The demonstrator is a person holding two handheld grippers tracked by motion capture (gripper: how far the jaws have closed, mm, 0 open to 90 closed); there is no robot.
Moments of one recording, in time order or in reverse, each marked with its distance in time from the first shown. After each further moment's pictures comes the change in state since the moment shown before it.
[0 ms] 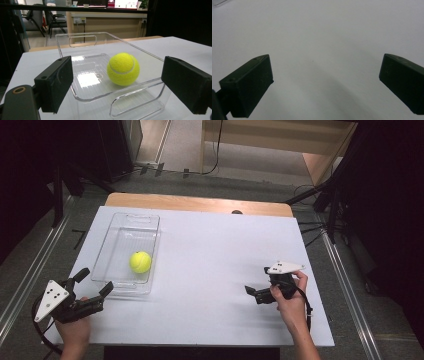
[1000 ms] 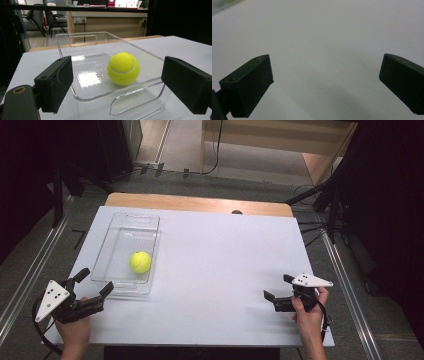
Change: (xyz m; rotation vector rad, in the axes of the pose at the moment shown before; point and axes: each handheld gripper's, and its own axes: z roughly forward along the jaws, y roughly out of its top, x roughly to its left) left arm -0.001 0.000 0.000 0.001 0.001 0.007; right arm -0.023 -0.049 -0.033 -0.130 -0.063 0.092
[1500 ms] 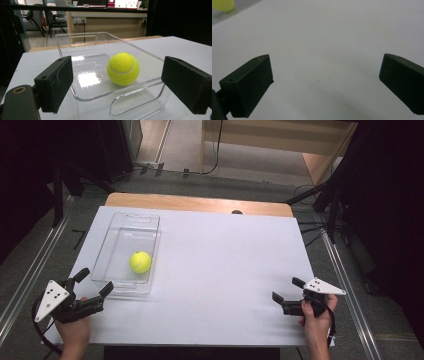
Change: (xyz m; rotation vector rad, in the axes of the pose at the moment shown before) left arm 0.000 0.000 0.000 -0.003 0.000 -0.004; right arm -0.012 -0.017 -0.018 -0.071 -0.026 0.051
